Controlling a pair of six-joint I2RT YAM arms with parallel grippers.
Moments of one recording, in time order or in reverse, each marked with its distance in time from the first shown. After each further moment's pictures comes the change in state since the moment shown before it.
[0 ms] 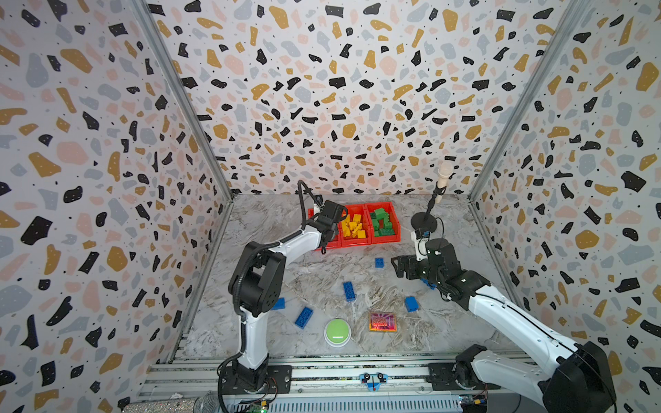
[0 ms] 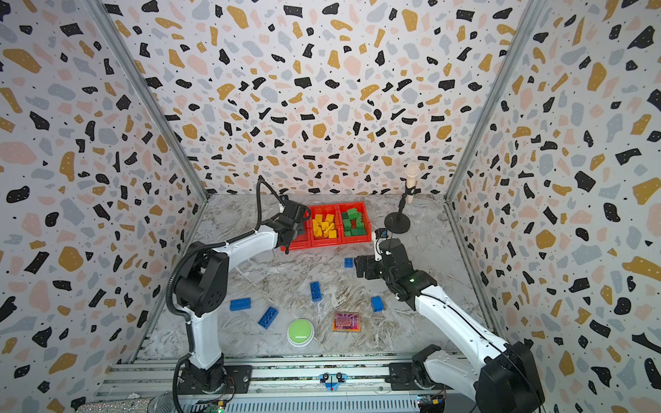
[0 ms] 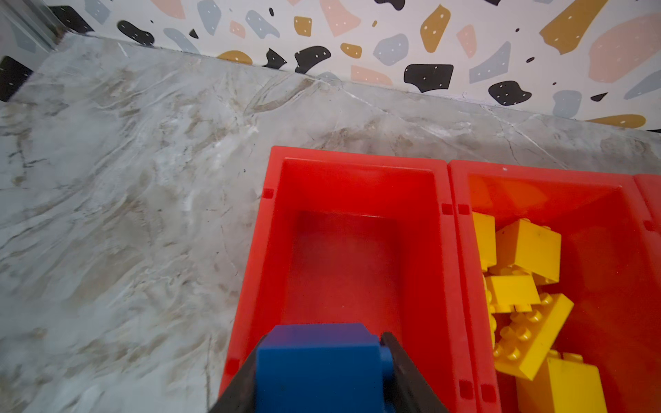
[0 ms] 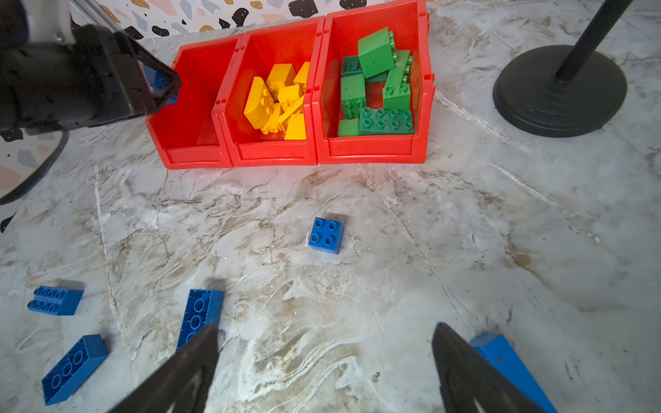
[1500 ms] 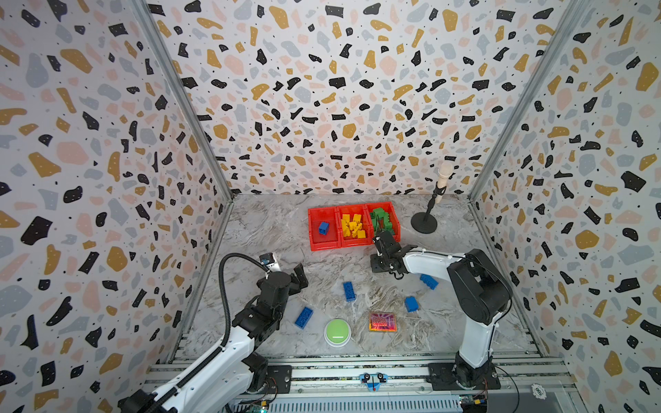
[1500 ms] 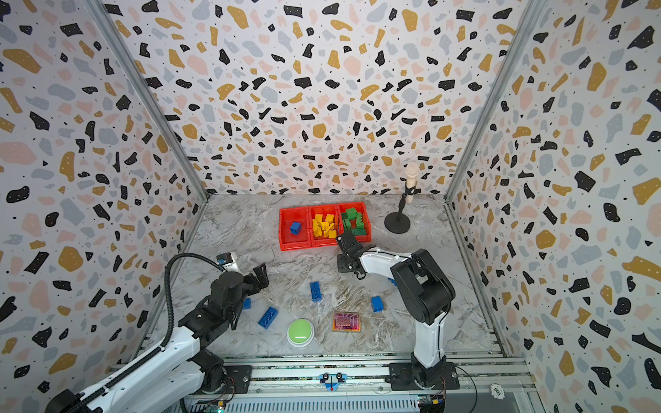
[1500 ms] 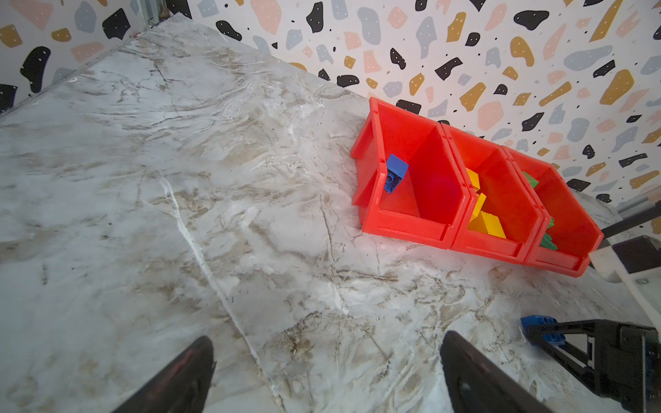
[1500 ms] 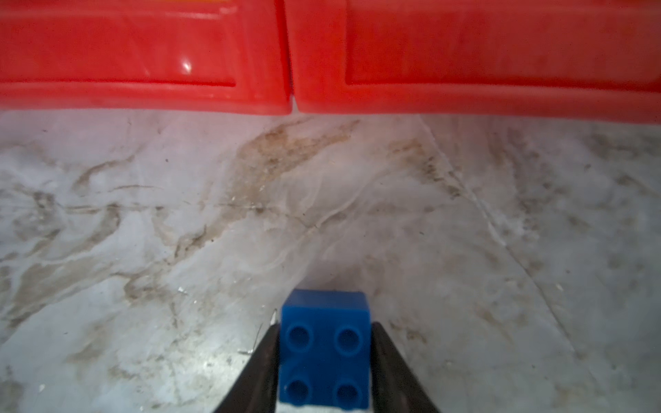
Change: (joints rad) left arm 0.006 -1.218 -1.153 0.261 0.075 -0.062; right arm 0.109 0.809 0.395 0.028 0.148 0.069
